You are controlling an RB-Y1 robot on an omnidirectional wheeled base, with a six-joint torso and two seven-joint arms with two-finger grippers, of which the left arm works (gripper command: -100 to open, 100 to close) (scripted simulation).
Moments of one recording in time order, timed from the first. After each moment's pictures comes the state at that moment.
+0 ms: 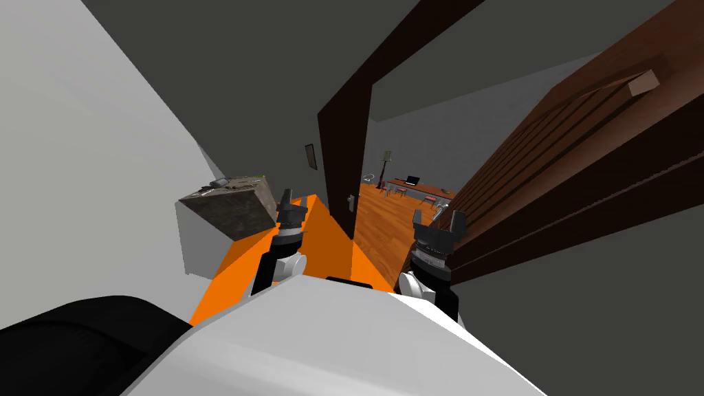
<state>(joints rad) 0.51 -0.03 -0.04 -2.39 0.12 -0.42 0.00</state>
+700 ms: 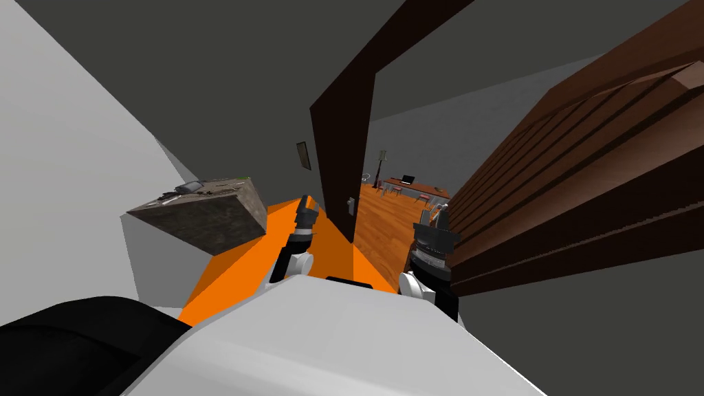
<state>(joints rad) 0.44 0.02 -0.09 -2.23 0.11 -0.40 0.01</state>
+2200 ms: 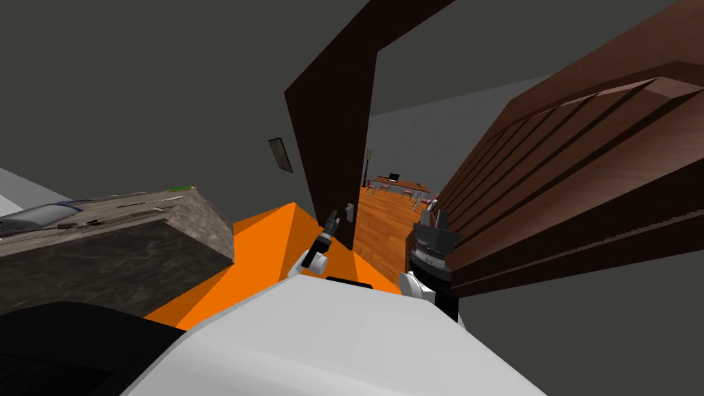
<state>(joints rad) 0.25 0.10 -0.26 -1.79 0.06 -0.33 0.04</state>
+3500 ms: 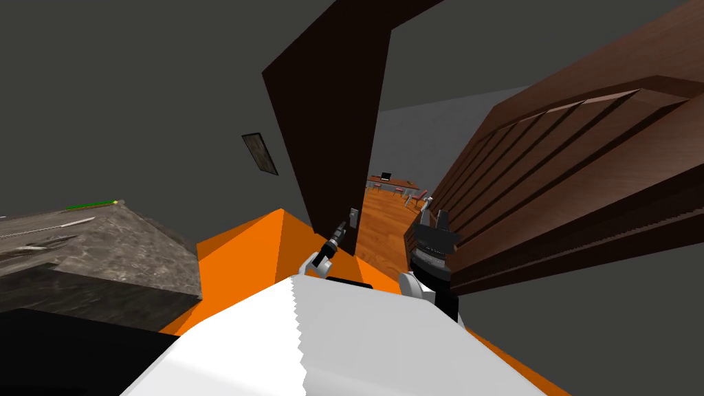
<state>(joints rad) 0.13 0.15 -0.37 -1.48 0.04 -0.29 0.07</state>
